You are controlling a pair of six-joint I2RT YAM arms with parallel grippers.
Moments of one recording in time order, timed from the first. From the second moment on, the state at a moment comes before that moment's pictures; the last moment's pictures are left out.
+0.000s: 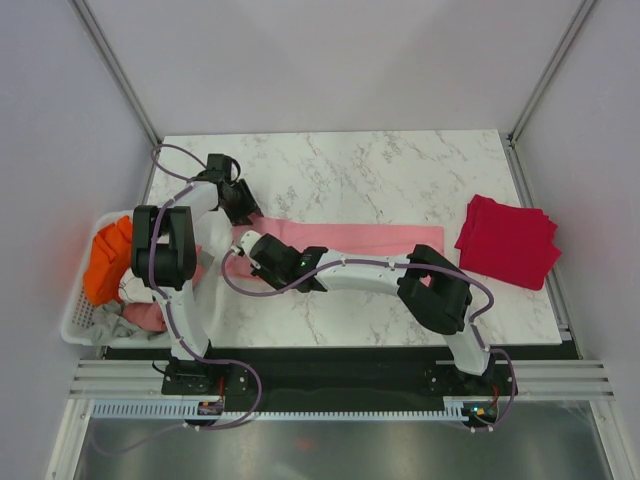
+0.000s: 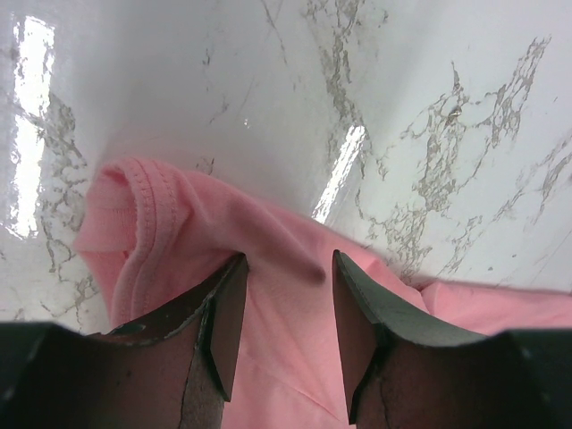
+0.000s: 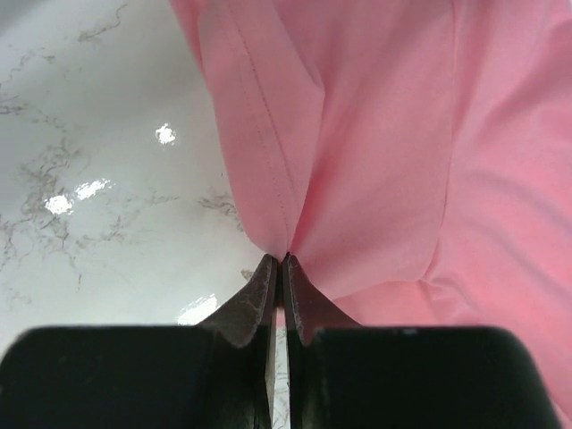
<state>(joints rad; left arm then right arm) -0.05 2.00 1.38 -0.45 0.19 -0.56 1.14 2.07 1.53 -0.29 0.19 0.02</state>
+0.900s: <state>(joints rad) -0.05 1.84 1.26 -0.43 0.16 -0.56 0.89 1.73 1.25 -0.31 -0.01 0.11</state>
